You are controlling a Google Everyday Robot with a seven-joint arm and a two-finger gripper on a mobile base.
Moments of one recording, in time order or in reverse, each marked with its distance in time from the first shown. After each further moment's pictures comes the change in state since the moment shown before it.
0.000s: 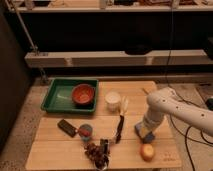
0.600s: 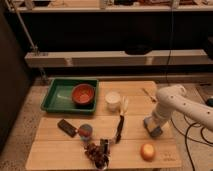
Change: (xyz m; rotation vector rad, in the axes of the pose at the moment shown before) arm 0.019 0.060 -0.004 -0.044 0.033 0.111
